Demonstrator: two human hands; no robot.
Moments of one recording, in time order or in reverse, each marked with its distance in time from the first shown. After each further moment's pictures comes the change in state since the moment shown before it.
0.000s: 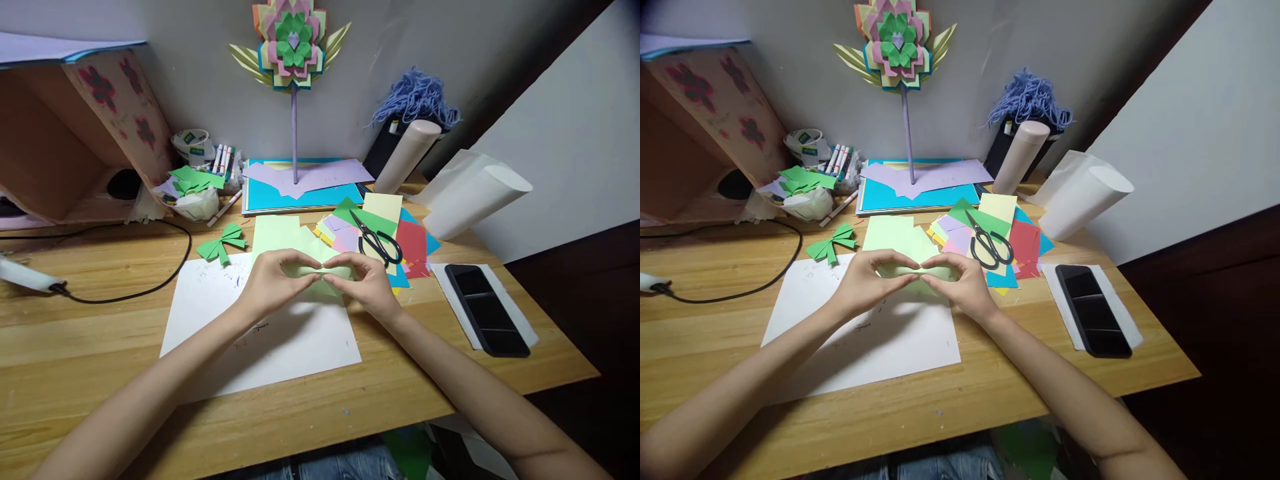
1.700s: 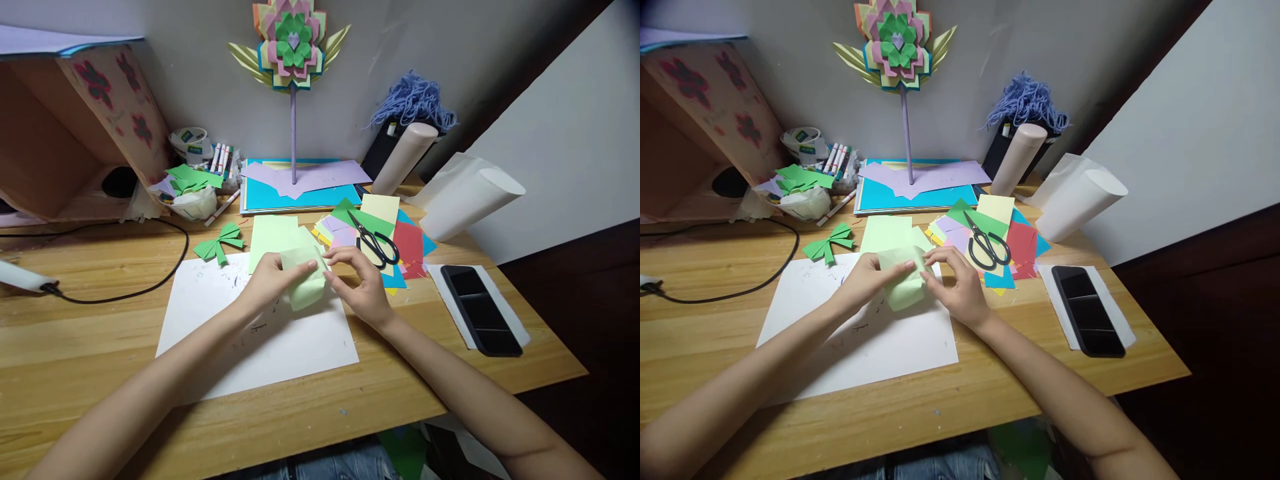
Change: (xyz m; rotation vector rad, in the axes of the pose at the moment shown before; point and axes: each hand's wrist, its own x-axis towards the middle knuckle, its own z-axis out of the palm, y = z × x) left_hand 0.001 -0.010 0.007 -0.418 -0.051 -0.393; right_hand -0.004 -0.002 0.004 -0.184 0.034 -0.246
